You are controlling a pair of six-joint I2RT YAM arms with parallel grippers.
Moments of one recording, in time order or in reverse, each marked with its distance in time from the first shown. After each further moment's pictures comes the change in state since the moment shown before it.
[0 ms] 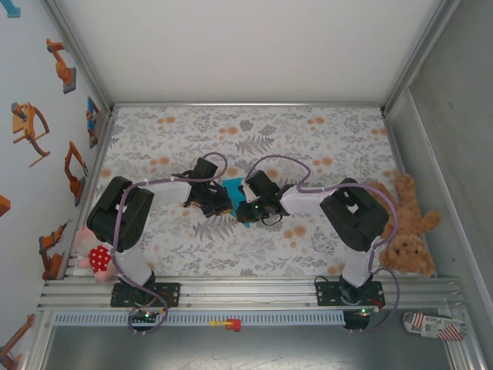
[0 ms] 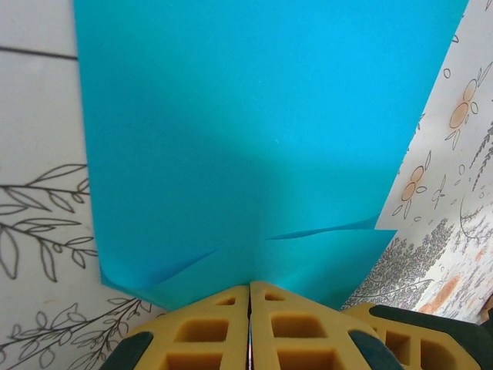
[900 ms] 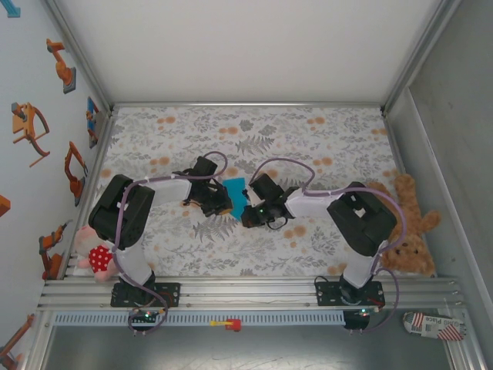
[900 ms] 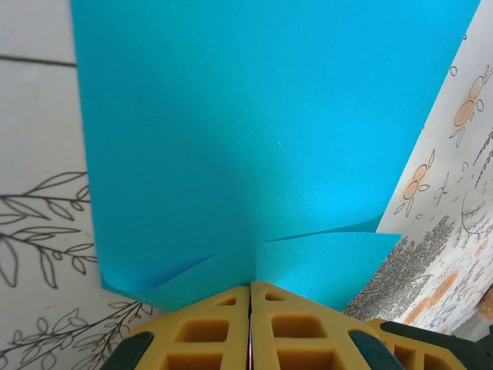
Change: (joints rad) left arm 0.014 0.023 0.032 -0.046 0.023 0.023; right arm -0.001 -0.079 -0.074 -0.063 0.008 -0.032
